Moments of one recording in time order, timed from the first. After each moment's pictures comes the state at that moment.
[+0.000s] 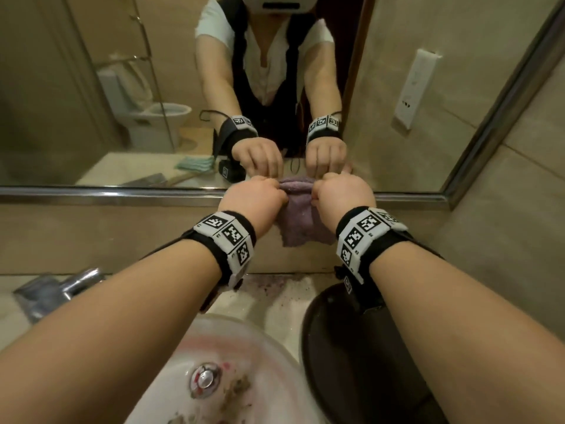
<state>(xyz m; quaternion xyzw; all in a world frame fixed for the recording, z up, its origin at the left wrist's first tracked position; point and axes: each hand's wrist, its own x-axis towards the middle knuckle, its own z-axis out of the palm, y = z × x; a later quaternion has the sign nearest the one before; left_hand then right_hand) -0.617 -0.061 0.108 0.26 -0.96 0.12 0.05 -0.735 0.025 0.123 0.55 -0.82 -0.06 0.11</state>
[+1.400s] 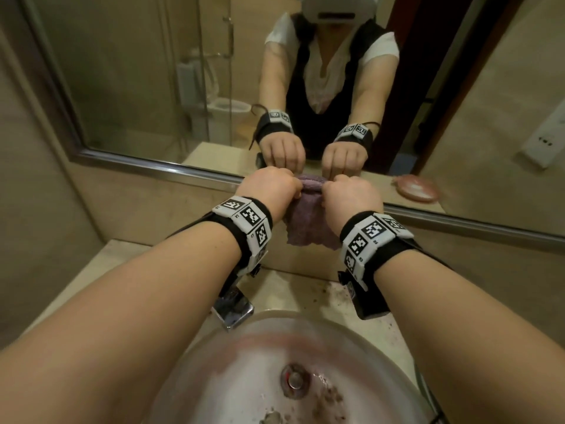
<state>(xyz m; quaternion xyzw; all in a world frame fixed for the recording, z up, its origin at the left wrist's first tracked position) -0.433 -0.181 0.110 0.34 -0.94 0.05 0.09 -0.542 -0.104 0.120 0.60 -0.79 -0.06 0.15</state>
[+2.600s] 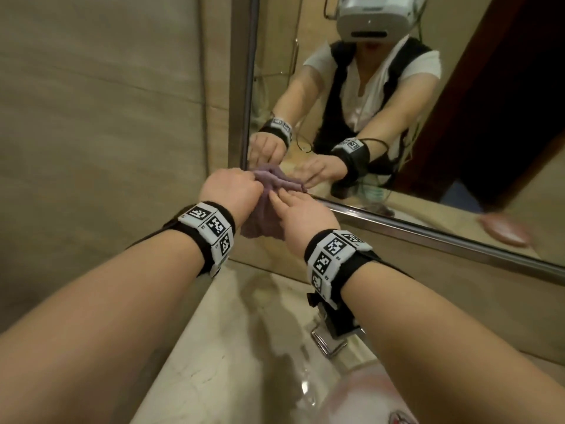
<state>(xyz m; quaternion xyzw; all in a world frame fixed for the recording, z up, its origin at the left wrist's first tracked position) -0.172 -0.321 0.104 0.45 -0.88 0.15 0.05 -0.289 -0.259 0.102 0.73 -0.67 -0.06 0.05</state>
